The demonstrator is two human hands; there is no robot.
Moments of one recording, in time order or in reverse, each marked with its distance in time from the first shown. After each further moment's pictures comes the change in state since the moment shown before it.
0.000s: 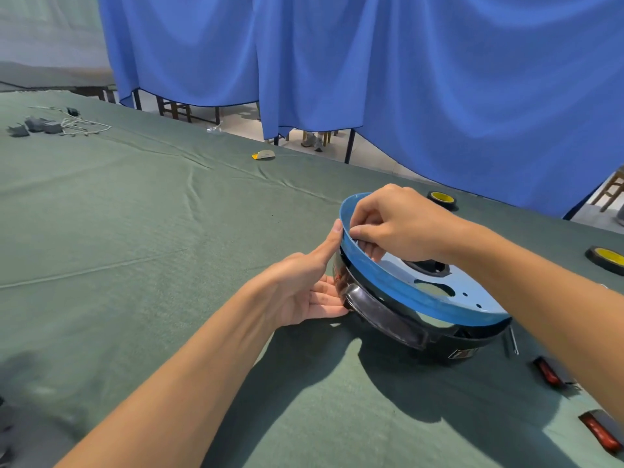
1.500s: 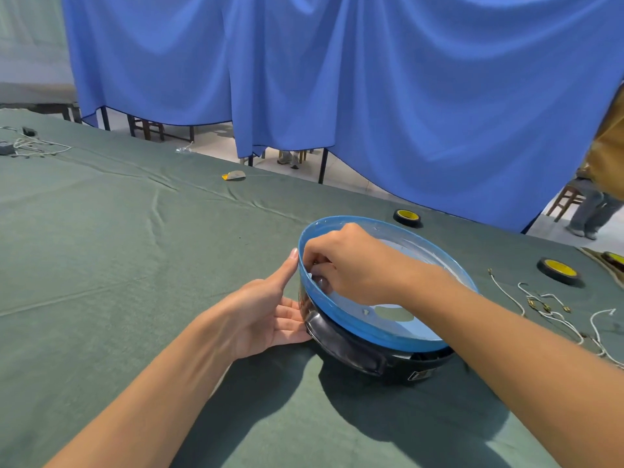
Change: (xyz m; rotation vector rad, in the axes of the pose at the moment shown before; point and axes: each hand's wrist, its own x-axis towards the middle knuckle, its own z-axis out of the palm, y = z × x) left_hand -0.003 -0.002 -0.001 -0.047 -0.006 0.020; right_hand -0.009 -0.002 0.010 -0.379 -0.018 -0.173
